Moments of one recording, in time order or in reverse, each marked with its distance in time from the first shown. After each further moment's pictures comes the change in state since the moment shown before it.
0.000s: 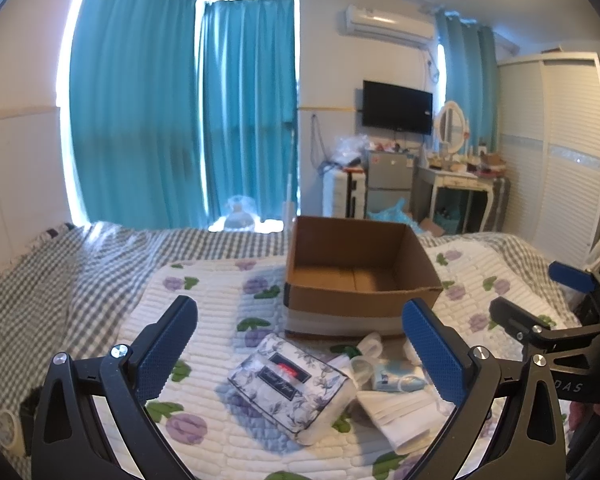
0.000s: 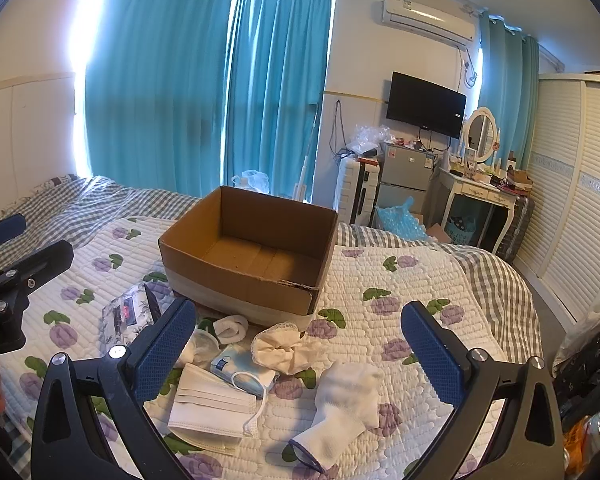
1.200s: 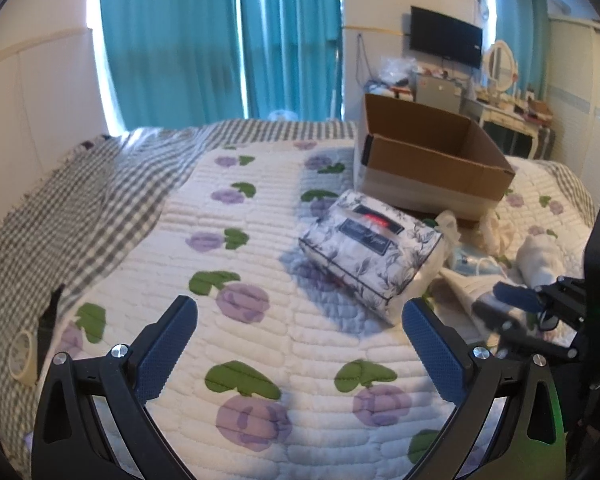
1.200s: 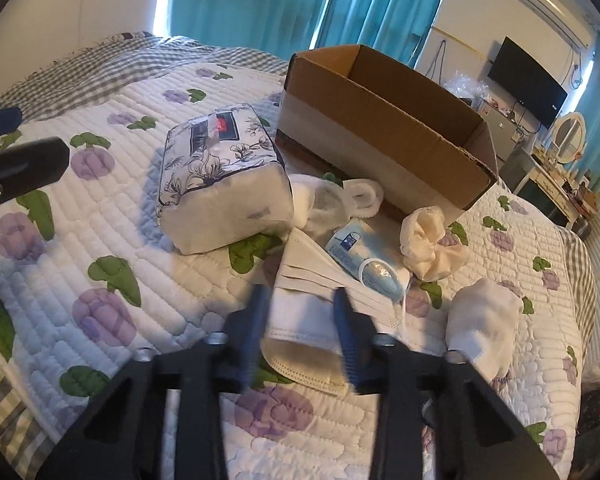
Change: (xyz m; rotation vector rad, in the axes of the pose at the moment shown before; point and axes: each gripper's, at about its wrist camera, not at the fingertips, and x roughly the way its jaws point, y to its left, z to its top) left arm 0.013 0.044 -0.088 -0.049 0.300 0.143; right arm 0.071 0.107 -0.093 -0.308 0.332 0.180
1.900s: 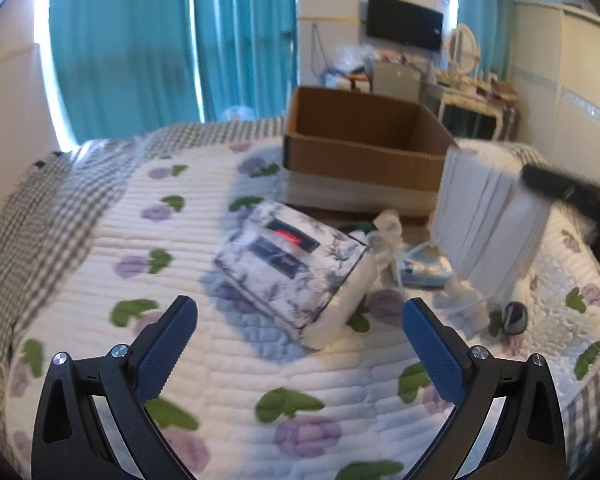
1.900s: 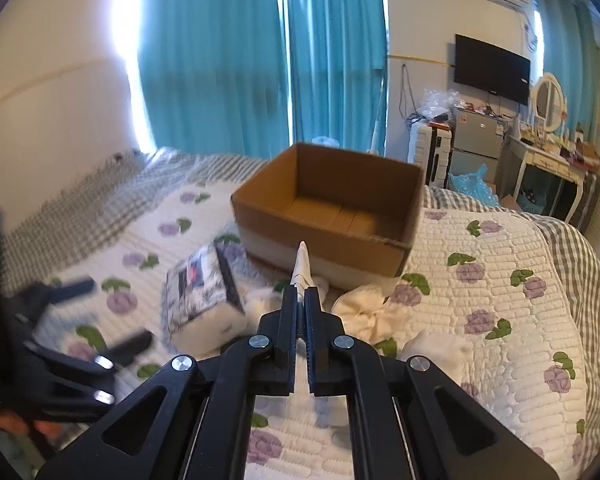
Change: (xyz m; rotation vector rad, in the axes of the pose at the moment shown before) left arm 0.030 -0.051 0.021 0.087 0.041 -0.120; right arm -0.078 -0.088 0.034 0.258 -0.234 0.117
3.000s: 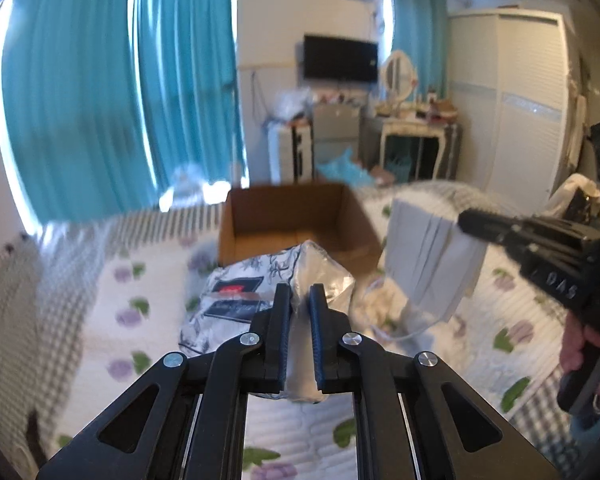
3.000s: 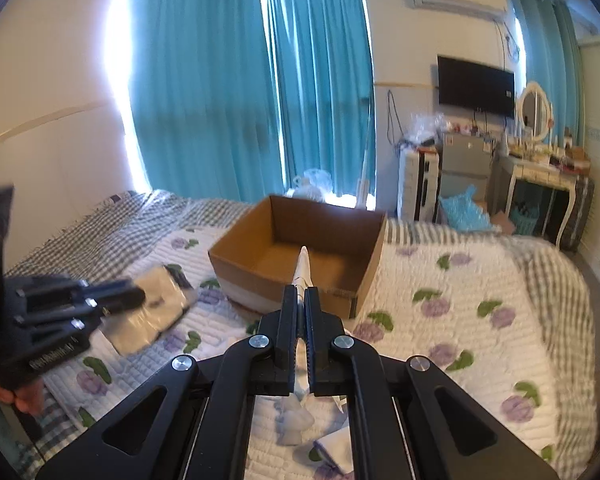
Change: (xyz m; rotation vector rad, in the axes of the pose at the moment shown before) left arm -0.086 -0.035 0.079 0.149 -0.179 -0.168; right arm -0.045 -0.049 0.025 0.035 -0.124 -0.004
